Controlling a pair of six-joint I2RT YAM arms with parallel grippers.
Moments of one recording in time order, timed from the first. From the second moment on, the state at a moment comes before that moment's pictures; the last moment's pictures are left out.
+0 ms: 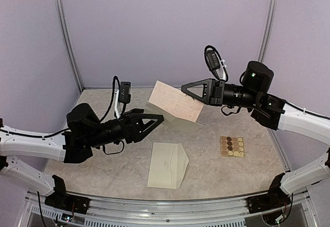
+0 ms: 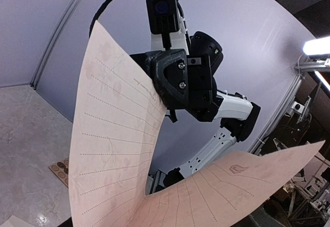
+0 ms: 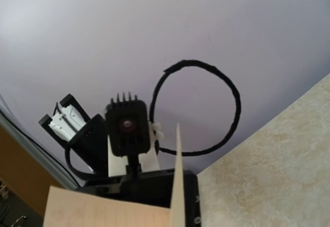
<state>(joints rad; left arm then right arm) -1.07 1.23 0.66 0.81 0.26 -0.64 0.80 1.23 1.03 0.32 -0.64 0.69</state>
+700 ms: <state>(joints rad) -1.07 1.23 0.66 0.80 0.26 -0.64 0.80 1.20 0.96 0.30 -0.62 0.66</state>
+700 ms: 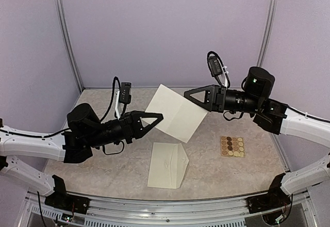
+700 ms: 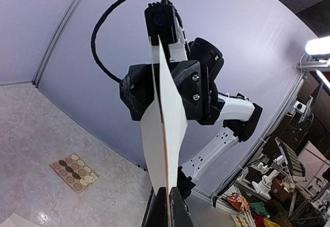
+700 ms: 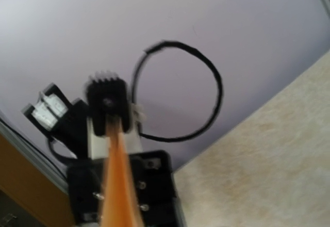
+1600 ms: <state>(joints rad) -1.07 1.16 0.66 0.81 0.29 -0.65 0.89 1.19 0.74 0.60 -0.65 0.63</state>
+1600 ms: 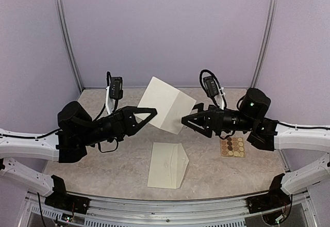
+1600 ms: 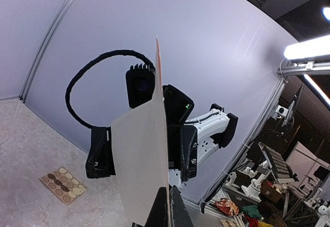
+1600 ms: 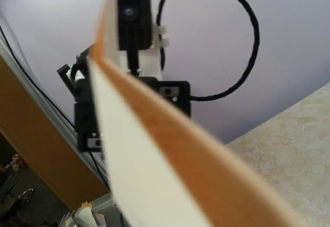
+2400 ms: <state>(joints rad) -1.07 1.15 0.66 0.80 0.27 -0.66 0.91 1.23 0.74 0.82 -0.62 0.71</state>
